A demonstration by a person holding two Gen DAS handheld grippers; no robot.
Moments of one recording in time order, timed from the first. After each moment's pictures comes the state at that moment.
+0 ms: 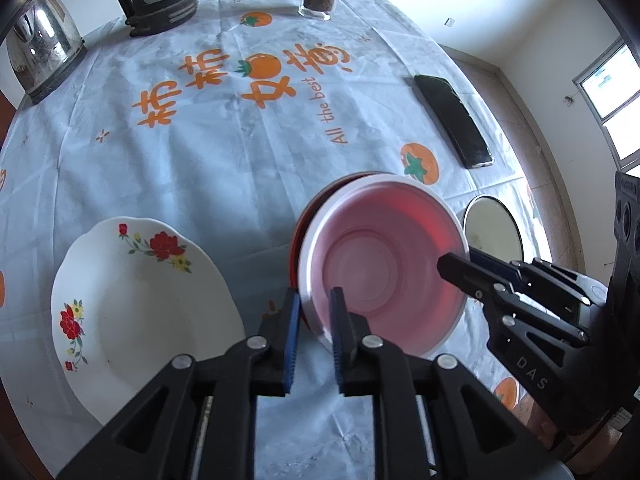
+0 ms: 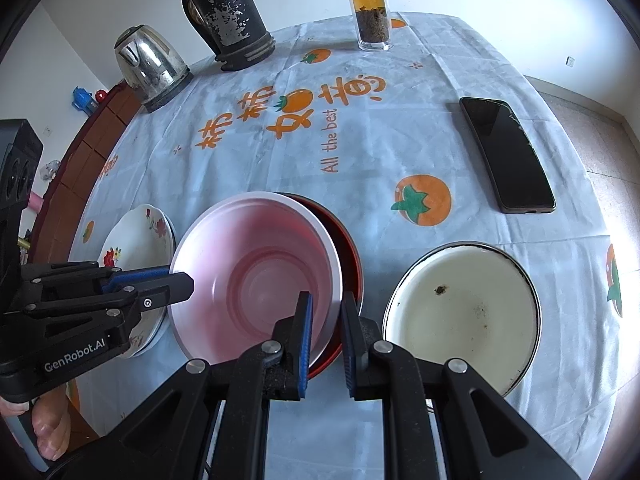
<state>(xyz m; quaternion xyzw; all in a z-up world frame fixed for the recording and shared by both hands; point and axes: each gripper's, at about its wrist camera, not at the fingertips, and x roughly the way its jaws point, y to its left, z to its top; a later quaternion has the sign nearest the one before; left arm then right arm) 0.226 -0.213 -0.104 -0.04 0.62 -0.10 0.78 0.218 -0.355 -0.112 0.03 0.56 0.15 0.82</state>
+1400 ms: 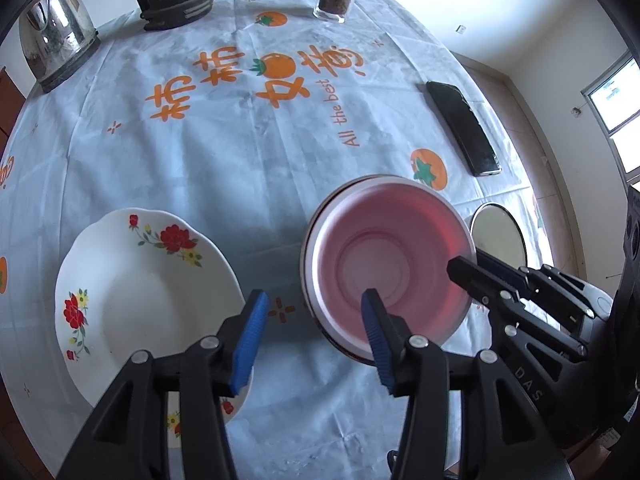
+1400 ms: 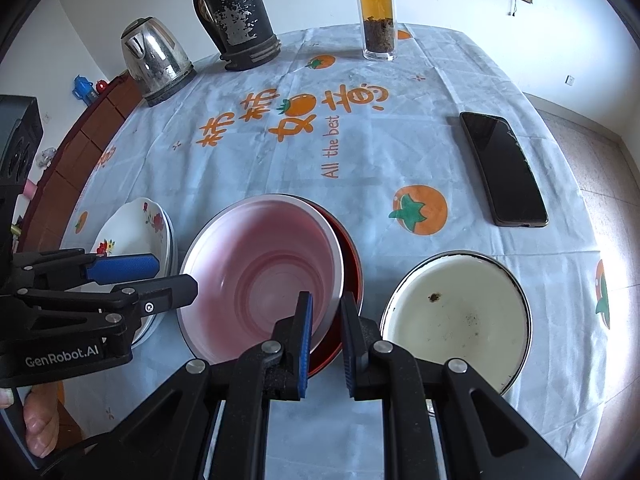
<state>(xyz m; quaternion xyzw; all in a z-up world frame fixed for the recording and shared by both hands) 0.225 -0.206 -0.103 -0.05 0.62 -0.08 0.78 0.213 -0.348 -0.110 -0.01 0.54 0.15 0.83</state>
